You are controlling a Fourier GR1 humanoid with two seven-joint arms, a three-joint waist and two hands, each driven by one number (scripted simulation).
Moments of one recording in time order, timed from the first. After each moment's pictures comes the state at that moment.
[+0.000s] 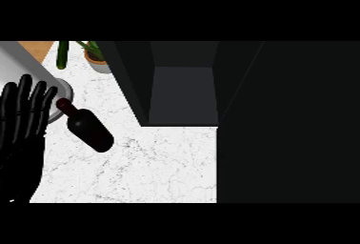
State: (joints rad) left arm 0.00 0.11 -0.01 -2.10 0.02 0.02 -0.02; right arm 0.01 -0.09 0.01 -2.10 0.00 0.01 -0.03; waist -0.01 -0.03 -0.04
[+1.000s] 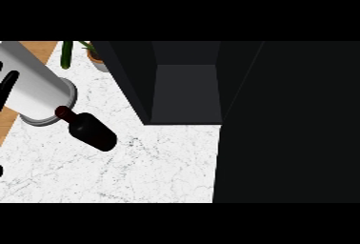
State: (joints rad) left arm -0.17 0.22 0.30 -2.09 0.60 0.10 0.49; right arm 0.28 -0.11 0.22 -2.43 -0.17 0.12 0.27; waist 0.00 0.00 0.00
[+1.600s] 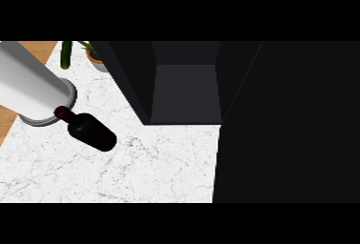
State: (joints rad) left arm -0.25 0.32 0.37 -2.21 0.66 0.27 0.69; right arm 0.26 -0.10 0.32 -2.50 -0.12 0.05 0.40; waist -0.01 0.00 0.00
